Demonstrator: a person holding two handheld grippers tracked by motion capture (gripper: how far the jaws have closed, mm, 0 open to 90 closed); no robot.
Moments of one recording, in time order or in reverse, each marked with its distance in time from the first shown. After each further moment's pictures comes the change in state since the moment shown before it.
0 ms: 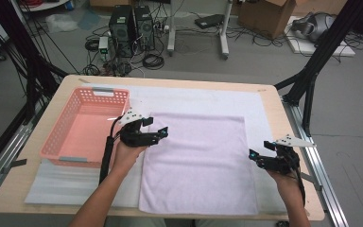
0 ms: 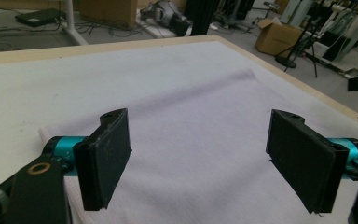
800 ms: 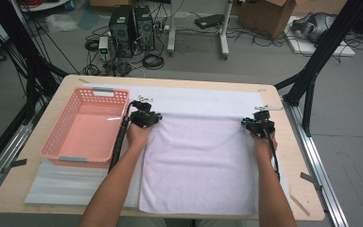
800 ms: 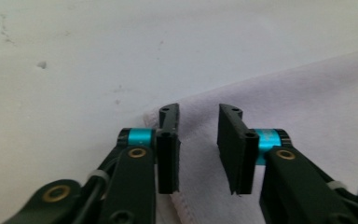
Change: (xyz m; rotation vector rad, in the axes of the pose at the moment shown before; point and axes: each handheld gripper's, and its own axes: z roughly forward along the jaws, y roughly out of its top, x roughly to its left) left arm 0.070 0.003 0.087 0.273 0.320 -0.082; right arm -0.053 0.050 0.123 0.078 -0.162 0.115
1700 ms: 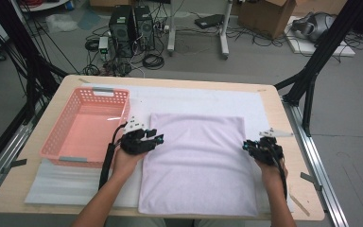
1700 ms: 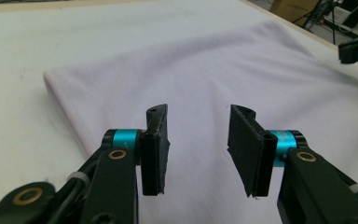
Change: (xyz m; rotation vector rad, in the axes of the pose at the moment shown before) left arm -0.030 -0.046 -0.070 -0.153 -0.254 0.116; right arm 0.036 -0.049 -0.068 0.024 0.111 -0.092
